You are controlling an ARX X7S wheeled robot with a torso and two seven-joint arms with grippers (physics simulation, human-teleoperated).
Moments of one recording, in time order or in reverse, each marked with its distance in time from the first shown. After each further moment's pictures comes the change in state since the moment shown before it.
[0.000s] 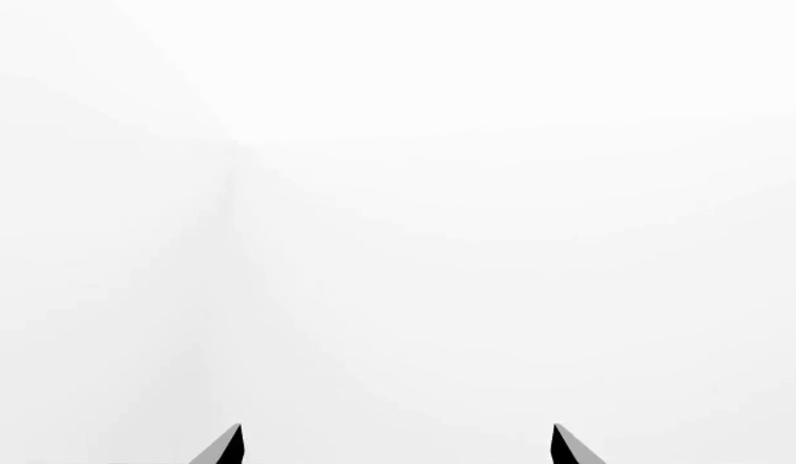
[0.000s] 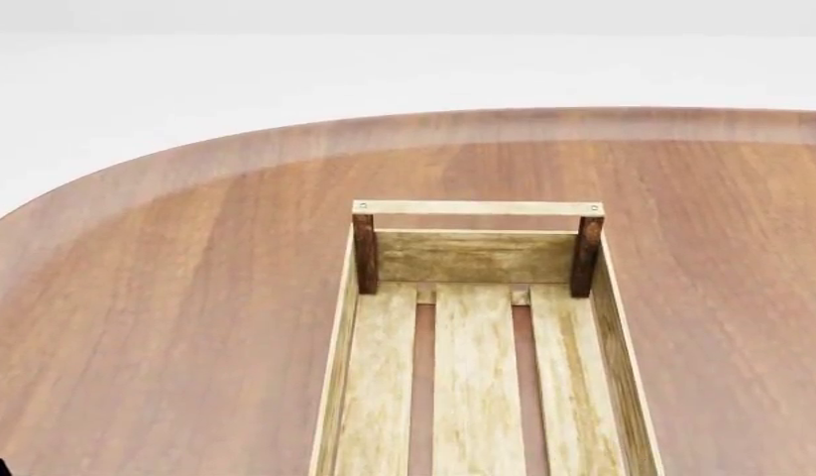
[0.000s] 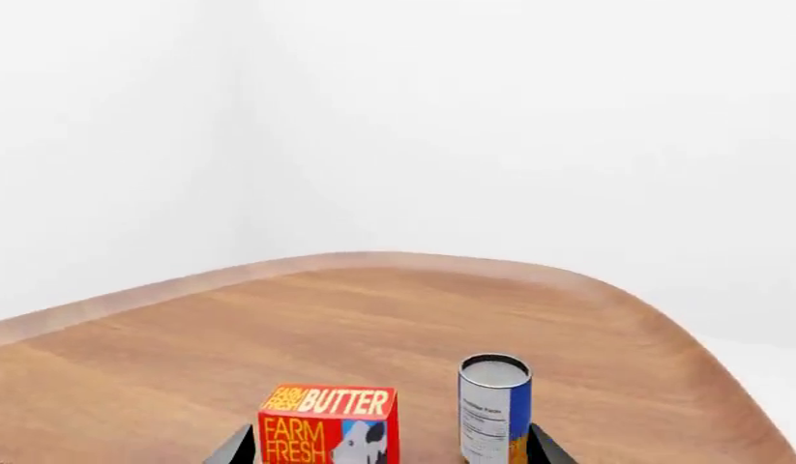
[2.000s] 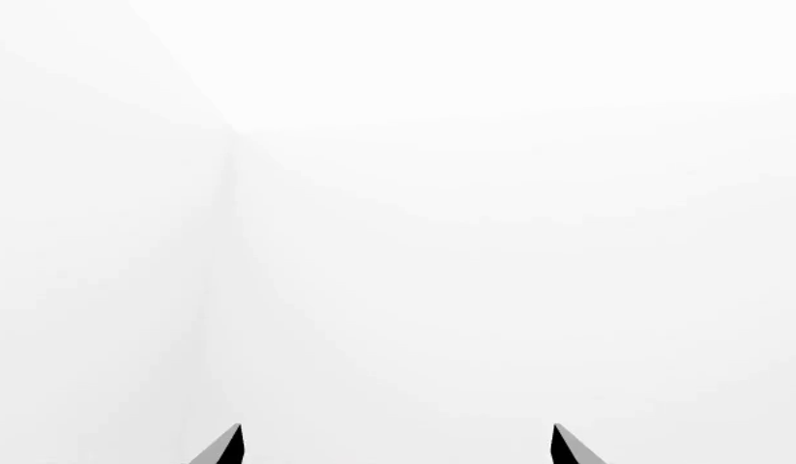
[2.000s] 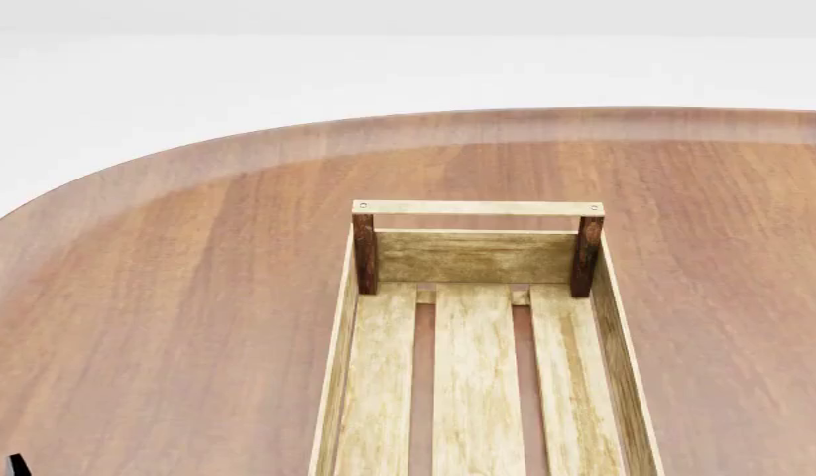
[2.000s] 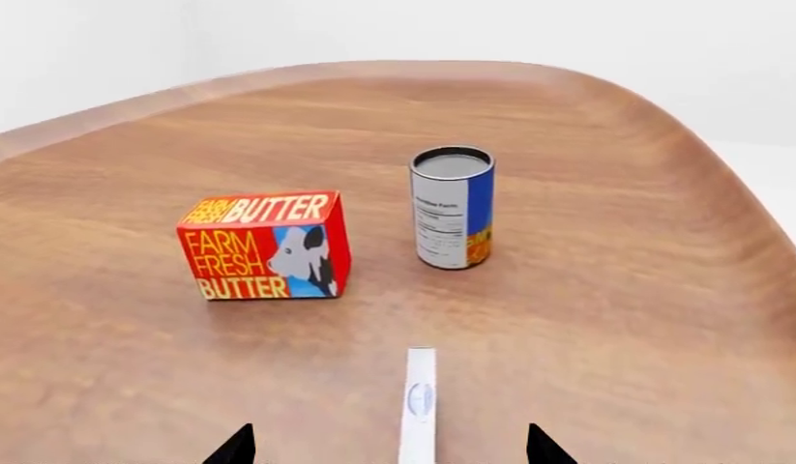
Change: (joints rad) left arm -0.016 -0.022 0.038 0.001 -0.002 -0.043 -0.027; right arm -0.005 0.070 0.062 0.159 0.437 0.062 -0.084
